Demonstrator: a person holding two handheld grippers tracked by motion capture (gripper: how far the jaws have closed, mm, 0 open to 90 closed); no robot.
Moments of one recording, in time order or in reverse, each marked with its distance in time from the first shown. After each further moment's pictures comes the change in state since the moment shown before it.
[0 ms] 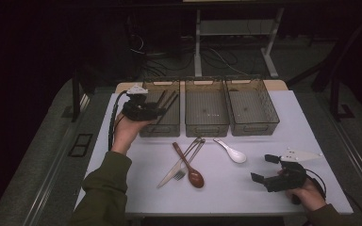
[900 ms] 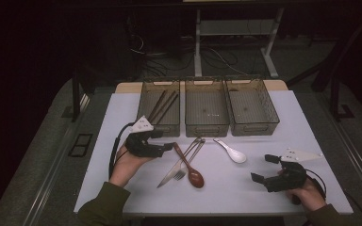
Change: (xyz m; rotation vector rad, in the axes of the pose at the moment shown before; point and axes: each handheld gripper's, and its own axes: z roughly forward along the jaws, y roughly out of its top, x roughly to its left) left arm -0.064 -0.070 -0.022 -0.011 -0.142 0.107; right arm 0.000 0.000 0.000 -0.003 0.001 -0.001
